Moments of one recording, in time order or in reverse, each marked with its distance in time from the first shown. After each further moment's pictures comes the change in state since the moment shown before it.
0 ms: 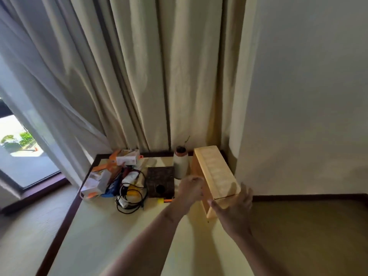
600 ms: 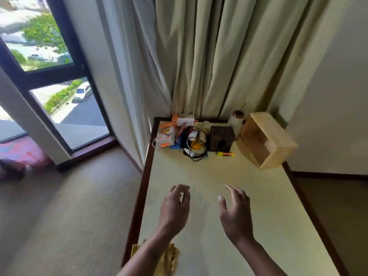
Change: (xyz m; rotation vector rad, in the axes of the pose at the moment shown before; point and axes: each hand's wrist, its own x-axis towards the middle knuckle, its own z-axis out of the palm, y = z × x) left_hand -0.227 -0.192 -0.299 0.406 0.239 0.304; right_hand -0.324 -0.102 0.113 -0.122 -0.077 -0.236
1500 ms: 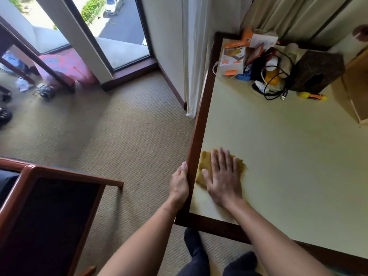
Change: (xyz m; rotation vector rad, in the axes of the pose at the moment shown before) left_hand -0.044 -0.214 -0.050 -0.543 0.167 -0.655; right_hand -0.090 -0.032 0.217 -0.538 -0.566 -0.355
